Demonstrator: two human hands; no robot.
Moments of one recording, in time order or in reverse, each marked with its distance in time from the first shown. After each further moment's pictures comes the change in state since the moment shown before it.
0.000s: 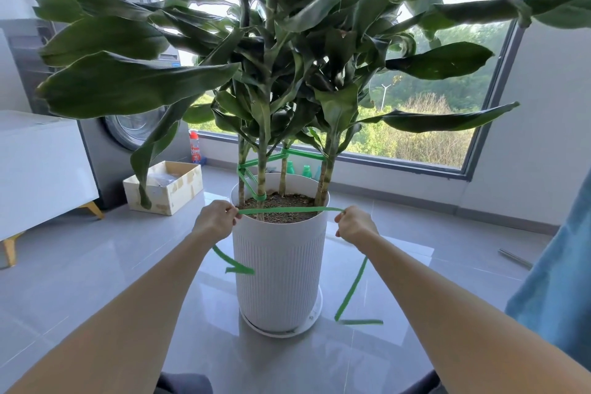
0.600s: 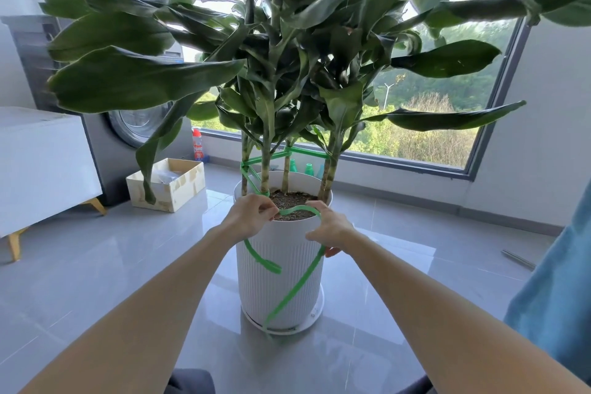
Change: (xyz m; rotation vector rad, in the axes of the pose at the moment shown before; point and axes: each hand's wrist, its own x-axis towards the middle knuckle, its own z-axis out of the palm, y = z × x) left_hand -0.008 0.028 0.020 0.027 -0.112 0.294; right_hand -0.026 -0.027 0.015 -0.075 -0.265 -0.190
